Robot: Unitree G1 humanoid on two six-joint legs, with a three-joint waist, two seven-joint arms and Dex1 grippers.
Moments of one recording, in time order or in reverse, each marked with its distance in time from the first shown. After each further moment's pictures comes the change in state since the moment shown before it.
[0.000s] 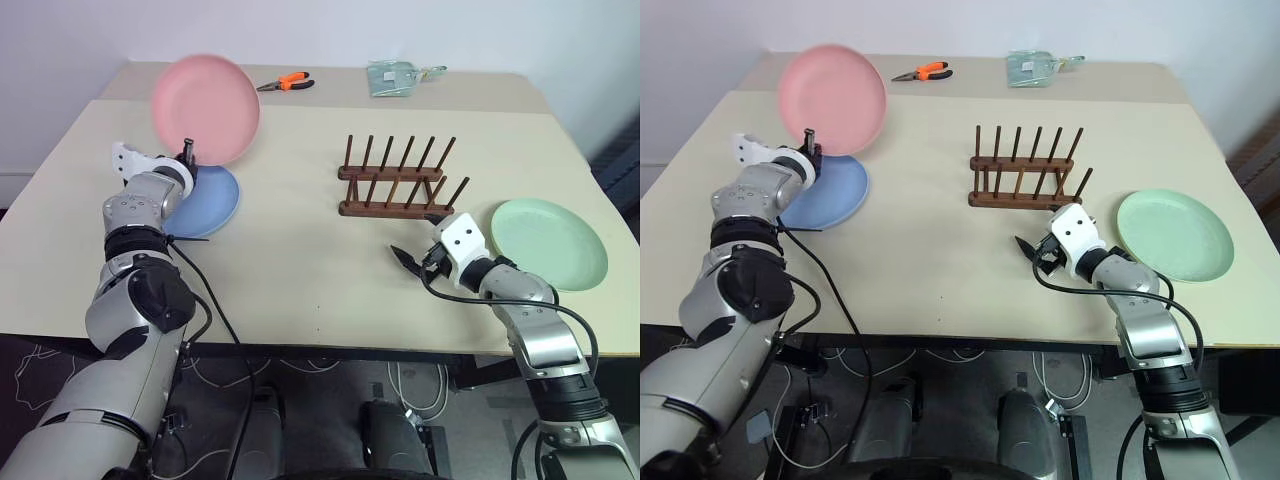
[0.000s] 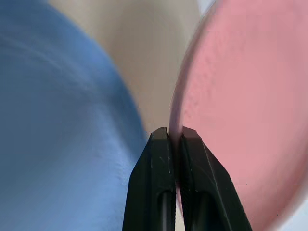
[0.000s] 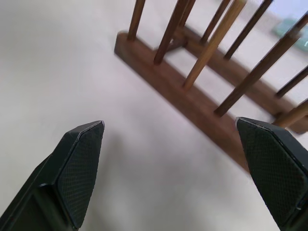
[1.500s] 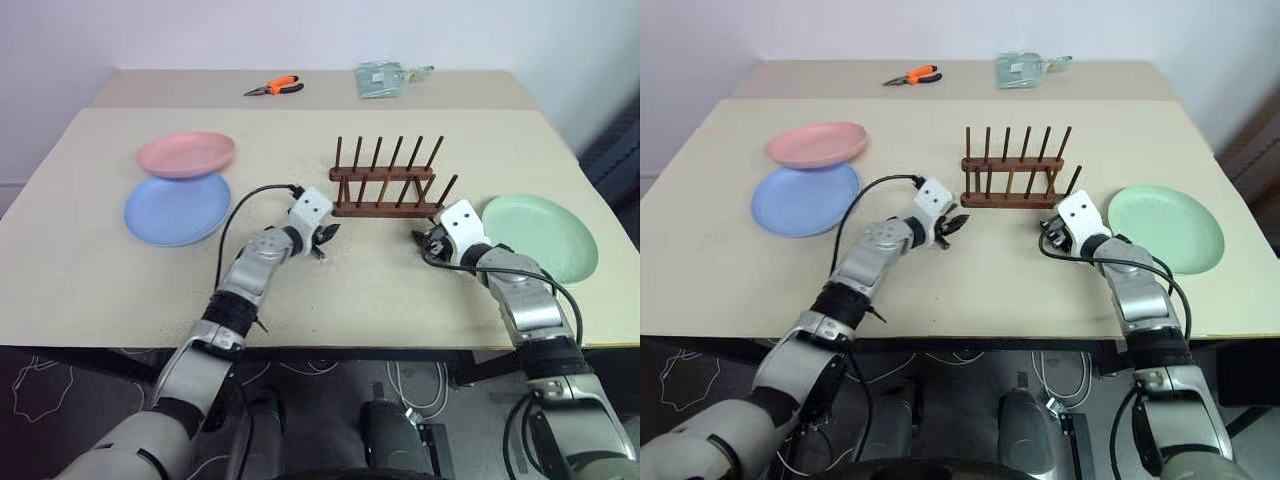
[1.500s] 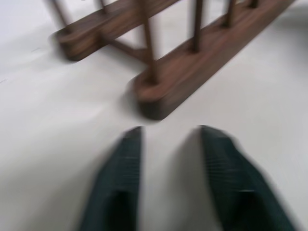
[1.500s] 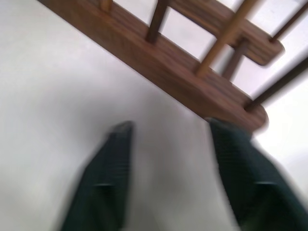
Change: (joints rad) left arm 0.431 -0.161 -0.931 -0.436 0.719 -0.252 -0.523; right arm -0.138 0.021 0.003 0.317 -0.052 0.020 -0.051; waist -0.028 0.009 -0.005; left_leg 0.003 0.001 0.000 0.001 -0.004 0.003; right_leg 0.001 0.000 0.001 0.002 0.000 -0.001
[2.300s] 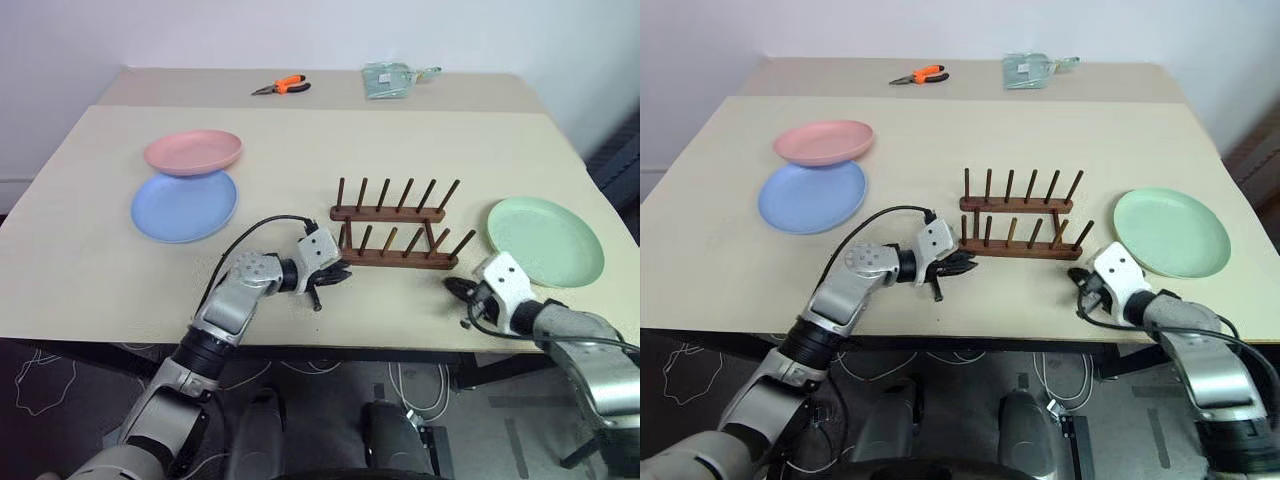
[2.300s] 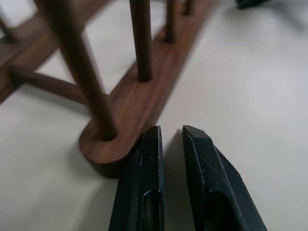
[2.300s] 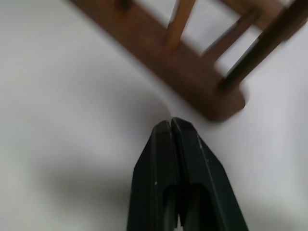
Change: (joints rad) left arm 0.161 0.022 -0.155 -0.303 0.011 0.104 -0.250; right arm 0.336 -0.137 -0.068 -0.359 0.125 0.160 0.086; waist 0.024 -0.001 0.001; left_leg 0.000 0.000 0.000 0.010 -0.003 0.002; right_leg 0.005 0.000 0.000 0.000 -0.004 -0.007
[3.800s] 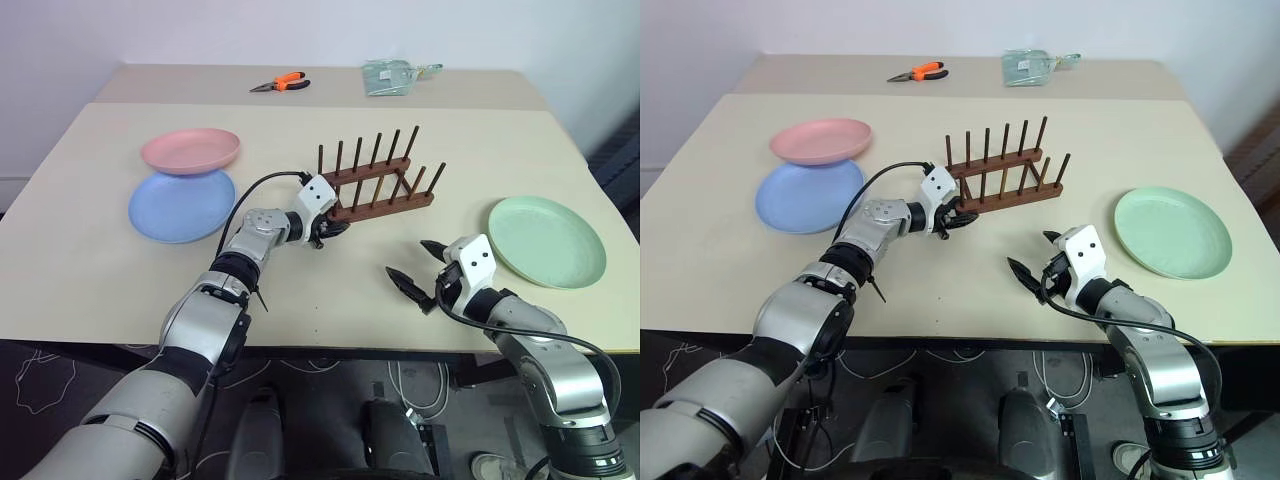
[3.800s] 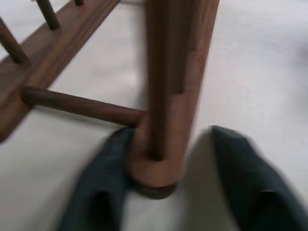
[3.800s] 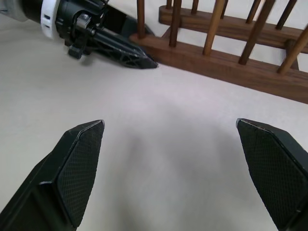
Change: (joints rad) left arm -0.536 -0.070 0.164 1.029 -0.029 -0.486 -0.016; right arm 0.020 0.178 0.010 -0.224 0.159 0.055 -0.071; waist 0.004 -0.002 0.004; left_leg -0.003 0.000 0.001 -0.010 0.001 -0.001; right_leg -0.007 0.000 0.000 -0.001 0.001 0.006
